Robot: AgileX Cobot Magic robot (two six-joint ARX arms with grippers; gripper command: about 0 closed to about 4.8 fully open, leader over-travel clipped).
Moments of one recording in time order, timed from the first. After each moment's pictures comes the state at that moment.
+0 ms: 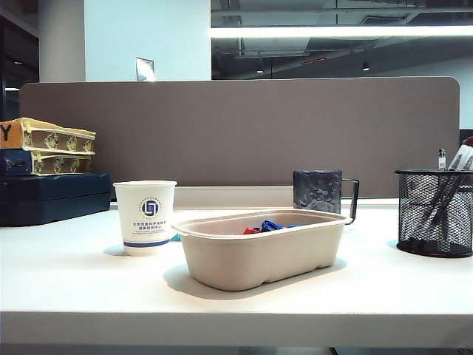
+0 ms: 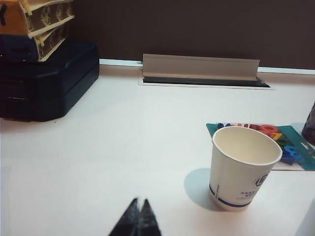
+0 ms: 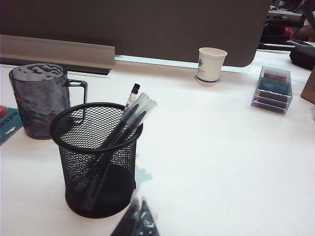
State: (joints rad) left arm -0.47 0.16 0.01 0.13 -0.34 -0.06; right arm -0.01 0.00 0.01 -0.05 -0.02 -0.08
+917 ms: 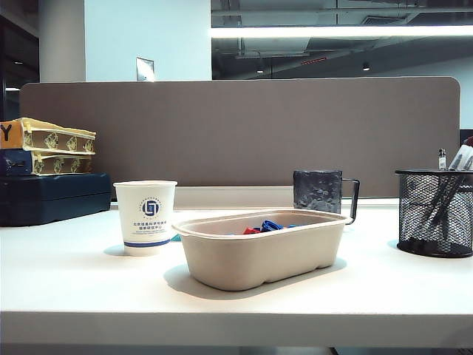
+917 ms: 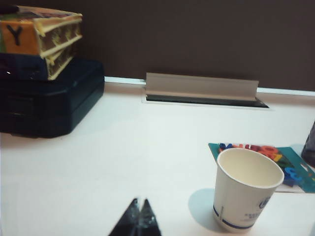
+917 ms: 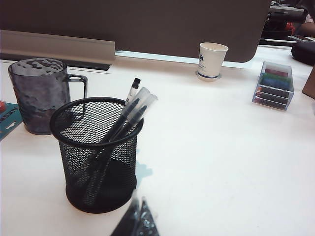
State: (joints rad) left arm -0.37 0.08 0.01 0.12 -0.24 -0.06; right arm -0.01 0.00 0.01 -0.07 -0.02 -0.08
